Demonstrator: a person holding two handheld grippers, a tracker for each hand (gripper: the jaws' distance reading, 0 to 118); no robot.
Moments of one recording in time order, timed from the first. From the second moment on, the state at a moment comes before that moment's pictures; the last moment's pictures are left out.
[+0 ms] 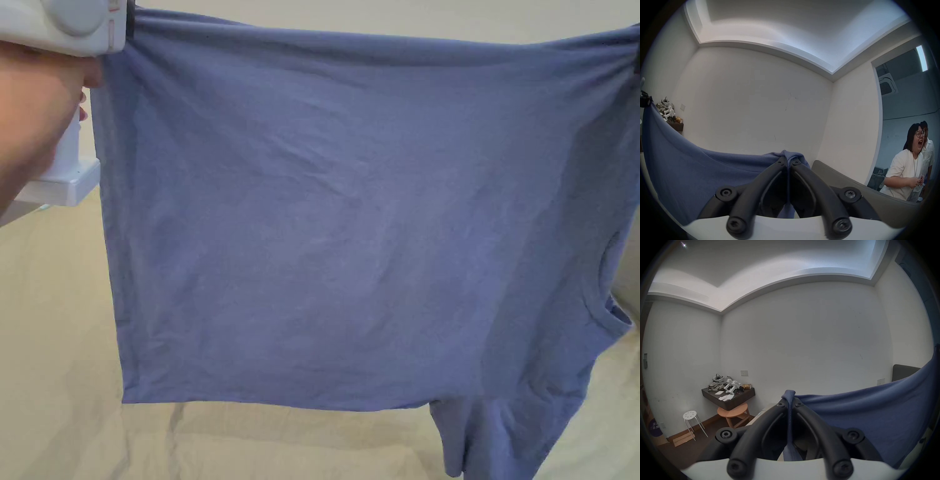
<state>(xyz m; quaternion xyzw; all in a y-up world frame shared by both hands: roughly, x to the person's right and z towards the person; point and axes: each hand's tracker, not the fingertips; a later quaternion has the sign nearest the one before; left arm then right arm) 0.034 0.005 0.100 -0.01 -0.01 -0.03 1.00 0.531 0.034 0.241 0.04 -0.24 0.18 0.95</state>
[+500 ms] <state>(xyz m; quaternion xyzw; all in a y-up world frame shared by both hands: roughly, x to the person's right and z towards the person) 0.053 -0.047 -0.007 -0.03 0.02 -0.02 1.00 0.560 -0.036 0.134 0.00 -0.25 0.15 0.96</state>
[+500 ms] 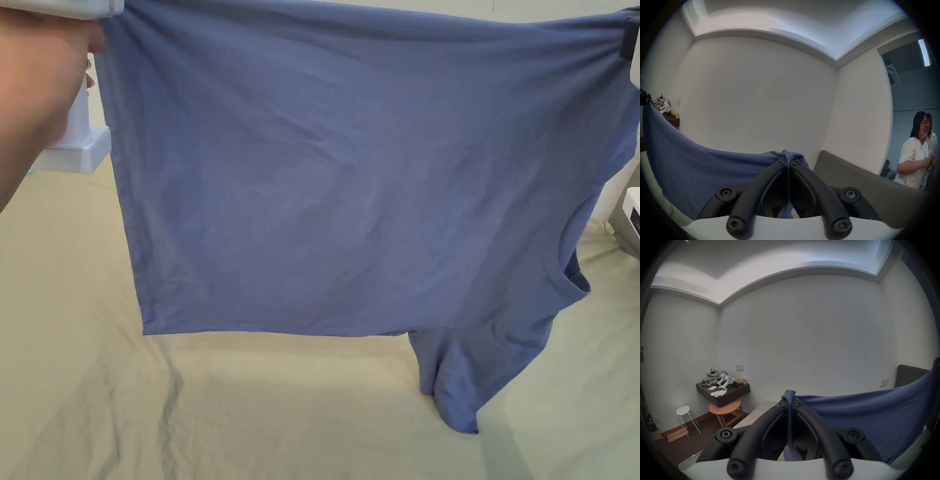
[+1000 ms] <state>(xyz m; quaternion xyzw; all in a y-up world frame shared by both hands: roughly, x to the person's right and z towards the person) 0.036 -0.283 0.041 -0.18 -0.03 -0.08 0.98 0.556 -0.259 0.203 -0.16 -0.17 0.12 0.97</state>
